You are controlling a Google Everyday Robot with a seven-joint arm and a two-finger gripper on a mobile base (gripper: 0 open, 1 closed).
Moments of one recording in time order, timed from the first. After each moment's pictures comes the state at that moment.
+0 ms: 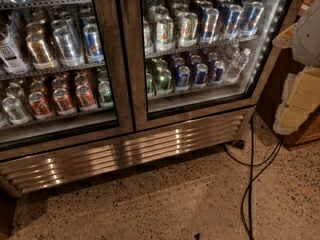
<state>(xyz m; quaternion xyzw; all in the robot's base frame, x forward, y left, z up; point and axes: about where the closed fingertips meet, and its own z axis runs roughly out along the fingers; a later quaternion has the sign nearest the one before) 0.438 -0.217 0.976 -0.60 0.78 -0.03 0.16</state>
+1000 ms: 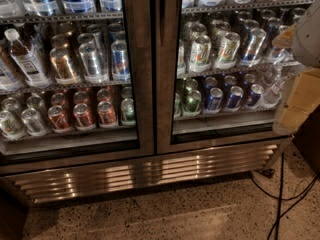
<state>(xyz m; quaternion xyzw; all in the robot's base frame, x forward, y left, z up) 0.438 -0.217 0.976 -0.60 0.78 -0.03 0.16</state>
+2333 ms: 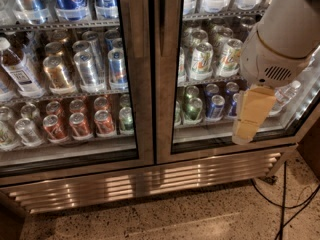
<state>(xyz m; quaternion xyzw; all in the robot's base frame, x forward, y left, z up) 0.451 -0.160 0.933 -0.63 0.76 -0.03 0.13</state>
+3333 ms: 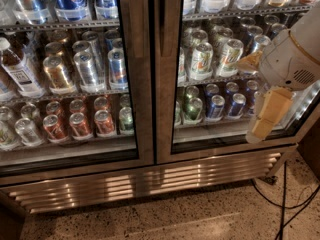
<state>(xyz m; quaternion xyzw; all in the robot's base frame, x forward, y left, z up) 0.460 -0.176 0.917 -0.65 0.72 0.09 0.20</state>
